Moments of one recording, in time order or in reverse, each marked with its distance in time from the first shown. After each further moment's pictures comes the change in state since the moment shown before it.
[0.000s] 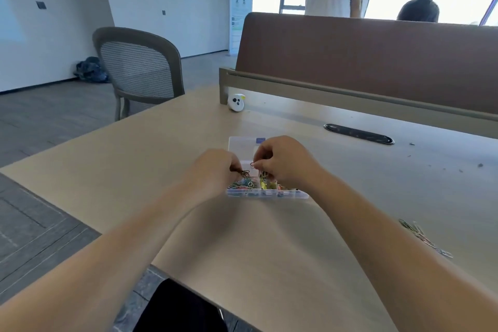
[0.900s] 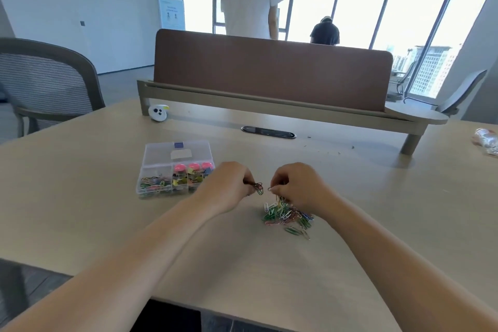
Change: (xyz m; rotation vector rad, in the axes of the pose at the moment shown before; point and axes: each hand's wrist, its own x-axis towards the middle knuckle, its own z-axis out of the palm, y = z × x) left_hand -0.023 0.176 0.068 -0.187 -0.112 0.280; right_hand -0.161 0.112 -0.091 -0.165 0.072 0.286
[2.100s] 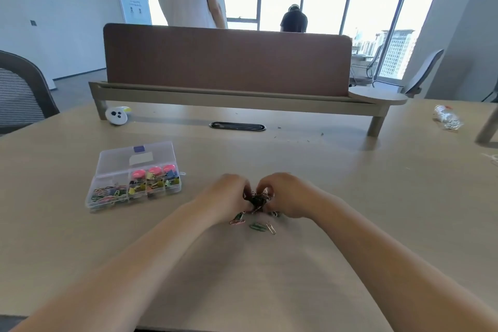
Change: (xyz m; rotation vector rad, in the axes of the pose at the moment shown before) left_hand 0.033 0.029 0.057 0.123 -0.185 0.022; right_hand -0.008 0.054 0.004 -0.176 -0.152 0.038
